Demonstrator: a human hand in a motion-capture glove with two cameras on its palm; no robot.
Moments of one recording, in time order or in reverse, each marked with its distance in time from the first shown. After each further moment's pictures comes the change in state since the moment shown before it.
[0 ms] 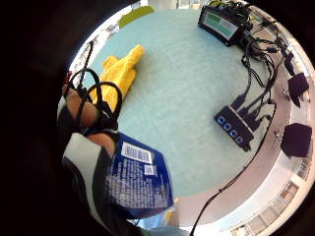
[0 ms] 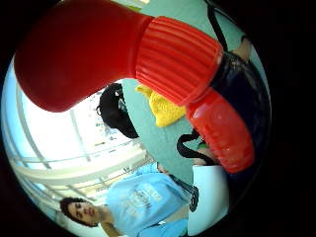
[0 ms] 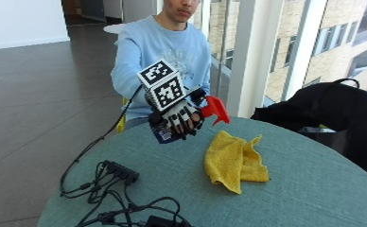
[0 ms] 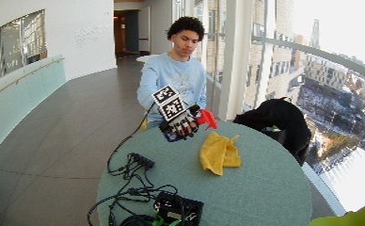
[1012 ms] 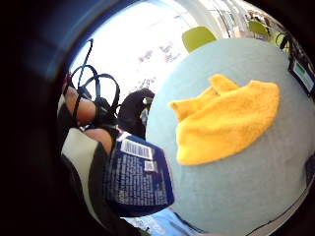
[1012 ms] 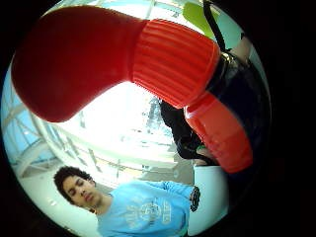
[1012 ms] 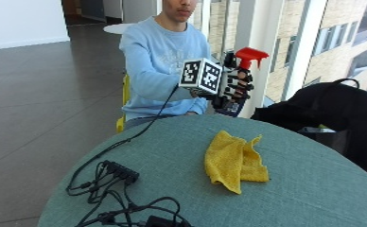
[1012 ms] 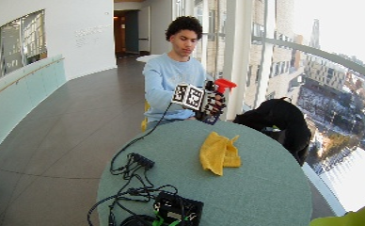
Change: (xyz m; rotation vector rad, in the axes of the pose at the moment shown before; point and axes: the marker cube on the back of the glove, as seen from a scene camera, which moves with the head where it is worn) arm -0.177 0.014 0.041 0.206 -0.640 -0.422
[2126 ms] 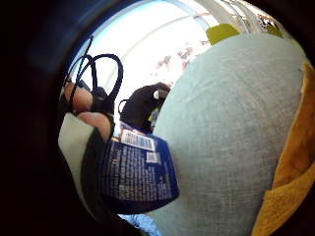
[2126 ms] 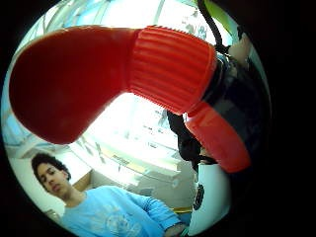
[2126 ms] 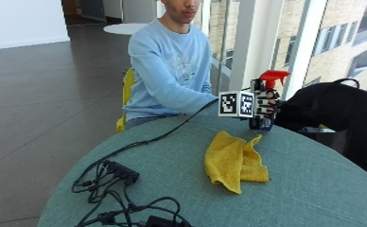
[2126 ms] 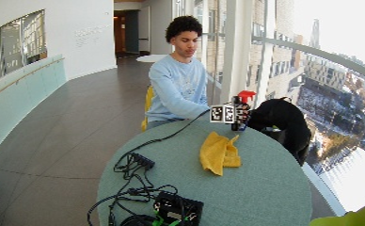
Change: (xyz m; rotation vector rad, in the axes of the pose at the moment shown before) arm 0.021 -0.014 0.181 0.006 -0.152 -0.117
